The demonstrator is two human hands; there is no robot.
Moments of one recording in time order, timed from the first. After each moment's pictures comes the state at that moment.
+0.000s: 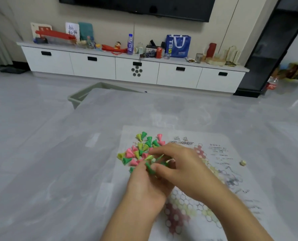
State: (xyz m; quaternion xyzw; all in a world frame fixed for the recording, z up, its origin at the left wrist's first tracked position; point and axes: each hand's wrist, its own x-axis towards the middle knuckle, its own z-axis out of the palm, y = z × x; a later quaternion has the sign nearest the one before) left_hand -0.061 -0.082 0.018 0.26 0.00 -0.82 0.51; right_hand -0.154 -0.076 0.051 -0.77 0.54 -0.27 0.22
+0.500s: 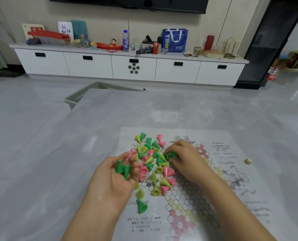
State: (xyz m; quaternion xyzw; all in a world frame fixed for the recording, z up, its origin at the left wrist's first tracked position) left_hand -0.010 -0.100 0.019 0.37 -0.06 -0.74 0.56; right_hand -0.197 -0.140 -0.018 -0.75 0.62 -0.19 0.13
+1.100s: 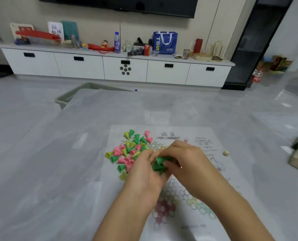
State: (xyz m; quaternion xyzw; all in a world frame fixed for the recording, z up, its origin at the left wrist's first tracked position) left_hand -0.082 -0.075 0.023 0.32 -0.12 -0.80 0.49; right_hand -0.190 -0.059 0.047 -0.78 0.57 -0.24 0.10
